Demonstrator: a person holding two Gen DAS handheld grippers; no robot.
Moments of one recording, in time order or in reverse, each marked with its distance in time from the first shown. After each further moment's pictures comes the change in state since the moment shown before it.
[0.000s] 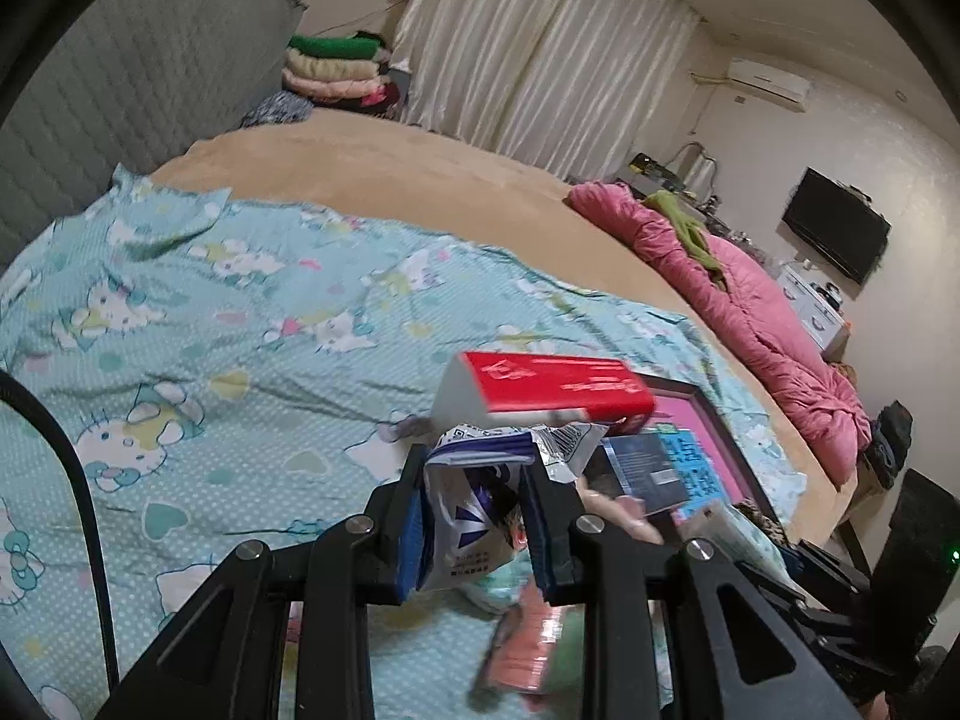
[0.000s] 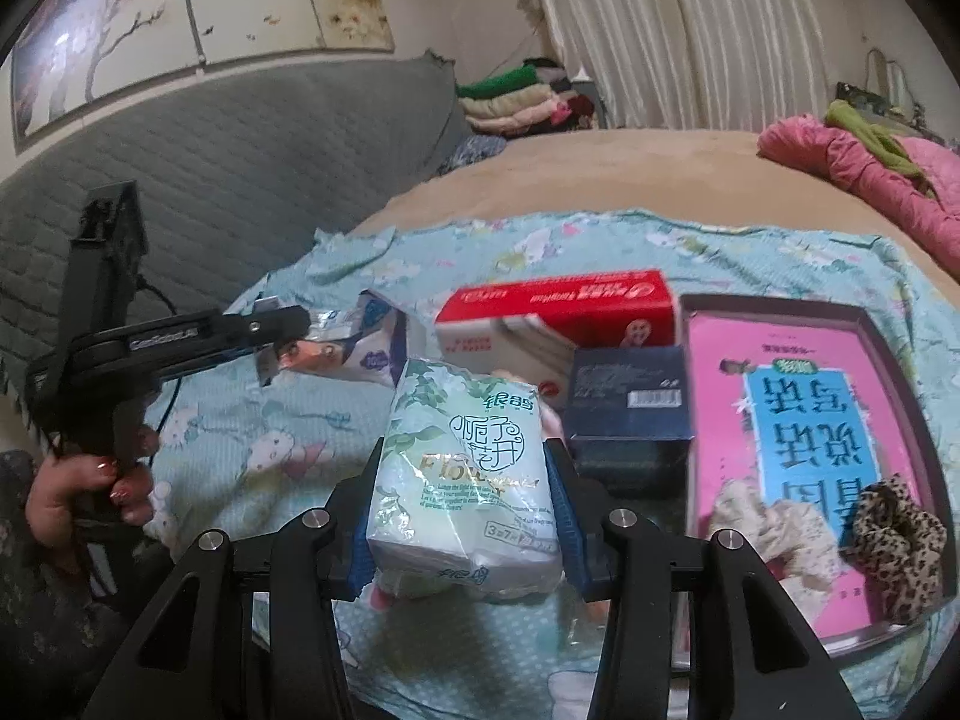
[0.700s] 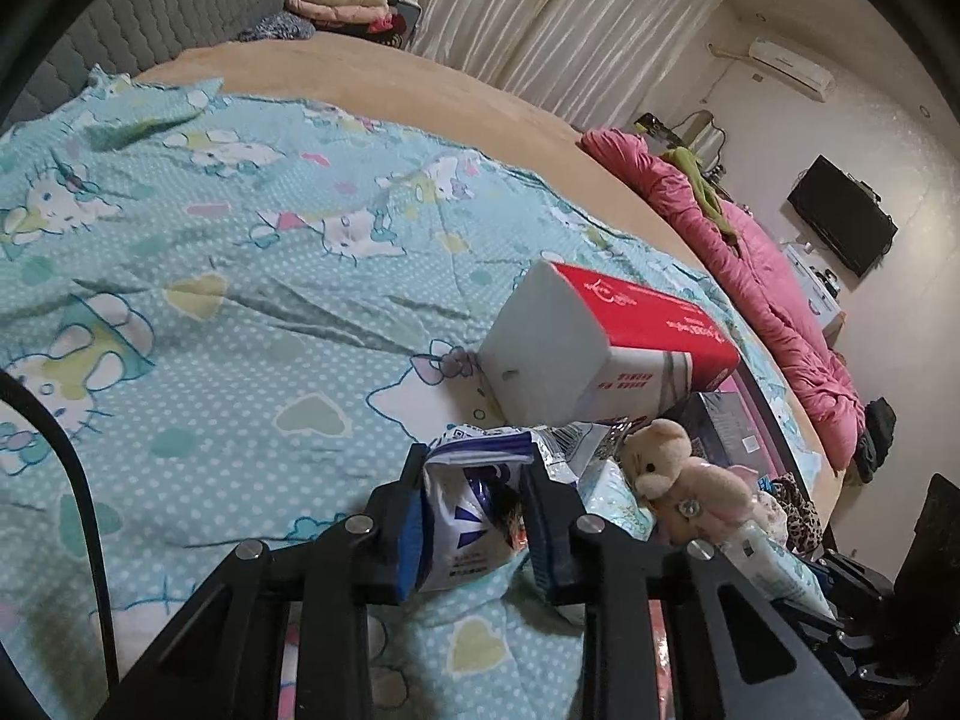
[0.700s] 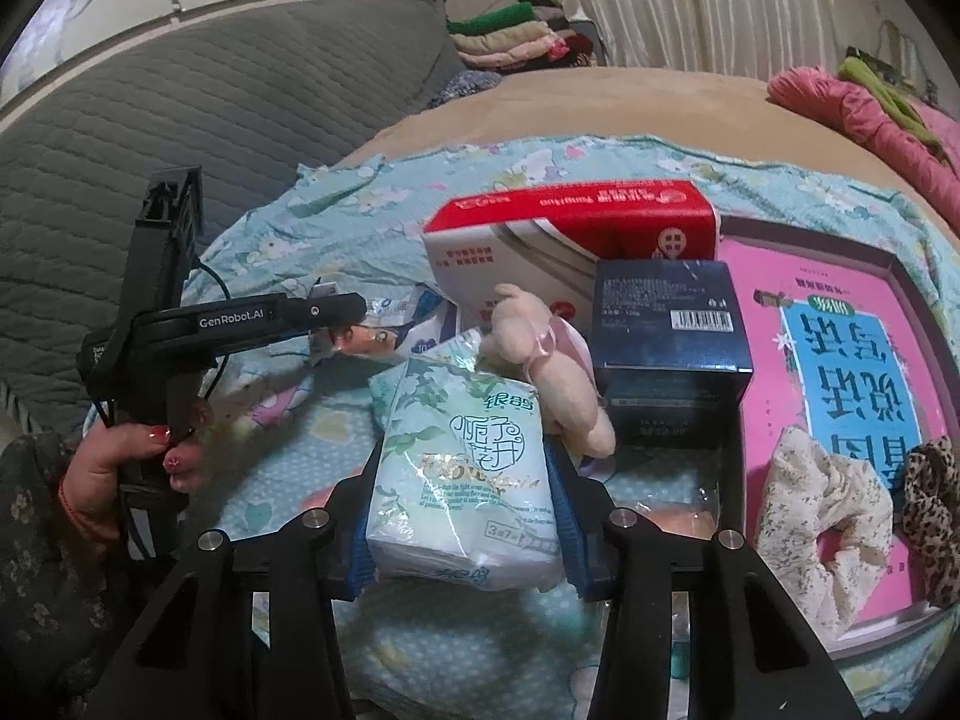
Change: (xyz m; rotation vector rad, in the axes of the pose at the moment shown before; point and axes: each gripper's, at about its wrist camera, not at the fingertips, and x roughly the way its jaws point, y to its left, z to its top) left arm 0.085 0.063 -0.023 -0.075 0.146 -0.055; right arm 0.050 0.006 -0.018 -0.003 0.166 0.001
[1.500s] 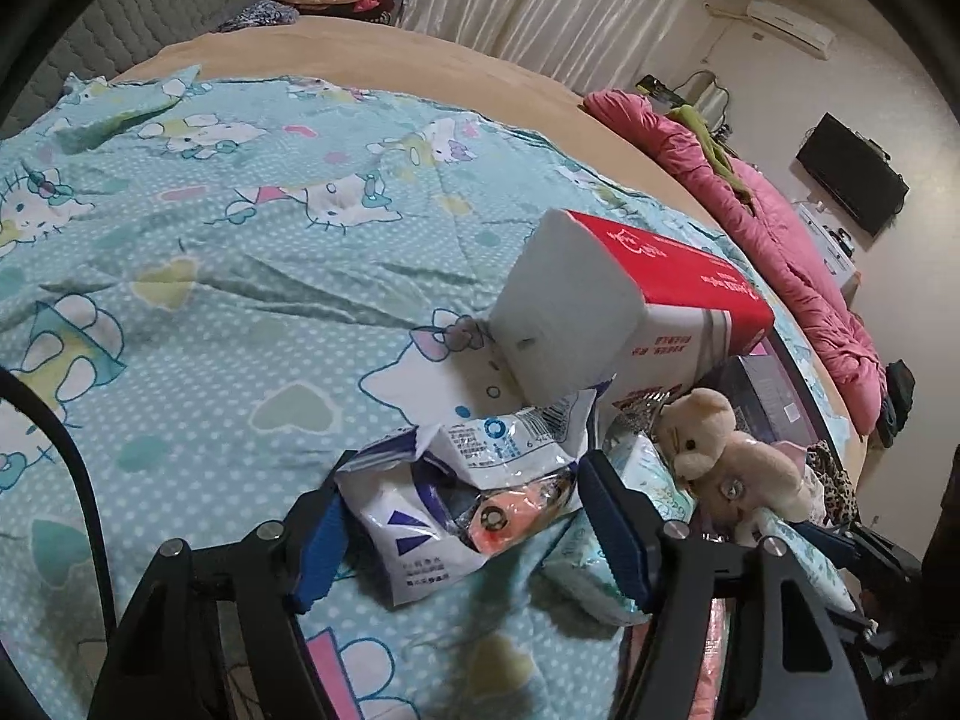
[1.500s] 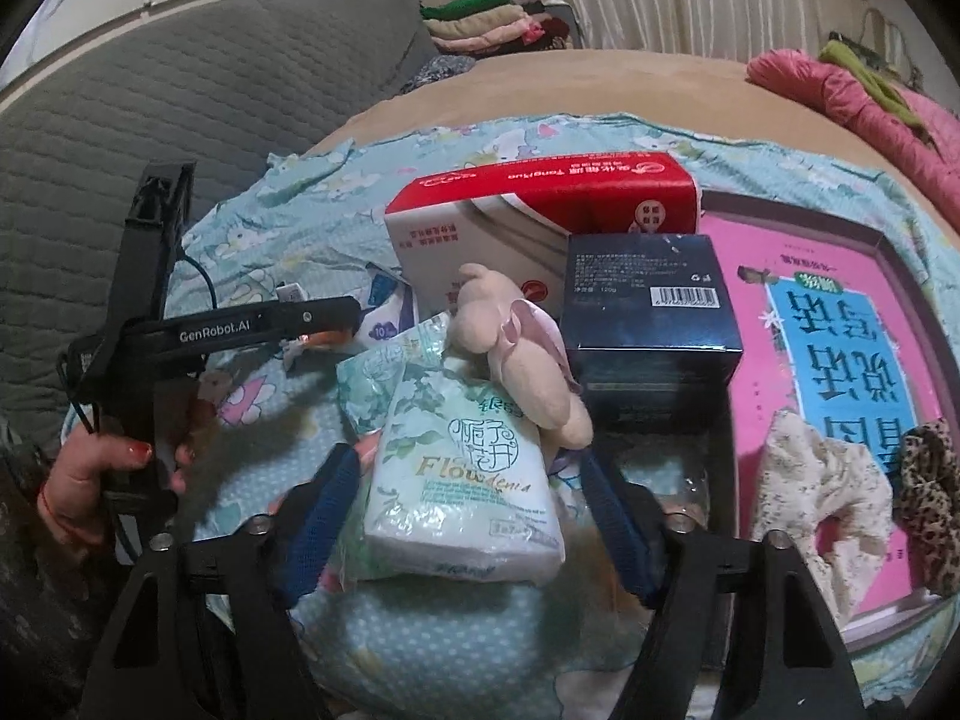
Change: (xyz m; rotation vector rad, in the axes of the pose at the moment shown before) left arm 0.034 -0.001 0.001 0.056 0.084 0.029; right arm 0.023 -0.010 0.000 0.044 0.058 -0.050
